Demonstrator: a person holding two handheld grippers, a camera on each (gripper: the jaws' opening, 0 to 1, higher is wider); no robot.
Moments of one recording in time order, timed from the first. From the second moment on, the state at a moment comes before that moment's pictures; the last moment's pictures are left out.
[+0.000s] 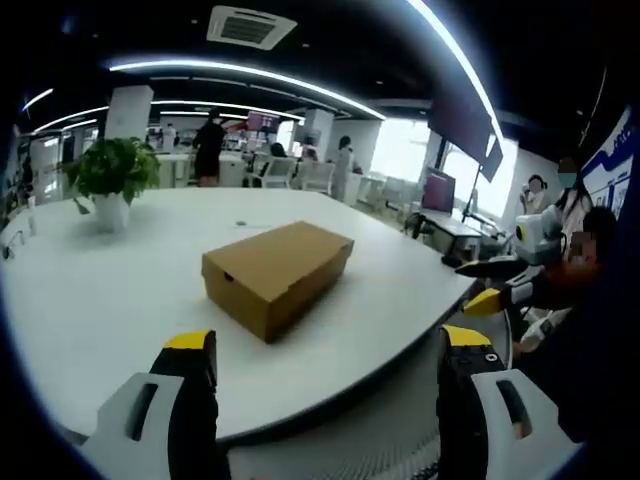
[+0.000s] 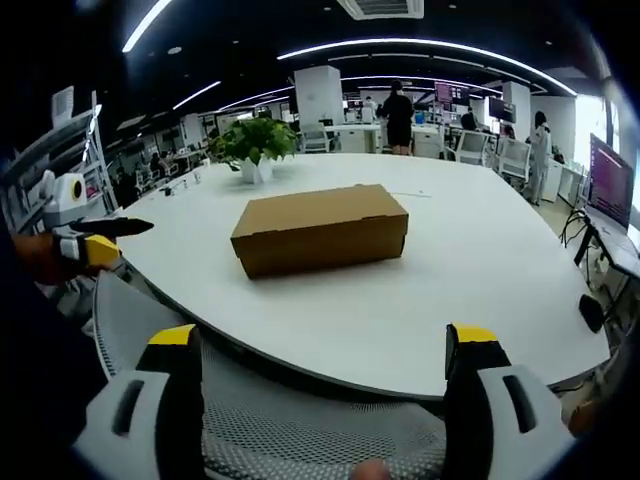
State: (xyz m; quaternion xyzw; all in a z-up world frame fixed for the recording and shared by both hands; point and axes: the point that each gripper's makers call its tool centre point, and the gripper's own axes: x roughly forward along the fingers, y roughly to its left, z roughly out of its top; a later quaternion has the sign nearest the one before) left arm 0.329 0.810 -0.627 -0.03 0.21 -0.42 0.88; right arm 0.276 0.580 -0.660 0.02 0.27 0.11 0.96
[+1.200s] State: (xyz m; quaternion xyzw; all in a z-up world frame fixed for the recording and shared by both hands) left arm 0.331 0.812 -0.627 -0.03 0.21 -0.41 0.89; right arm 0.278 0.581 -0.658 0.02 0.27 0.11 0.96
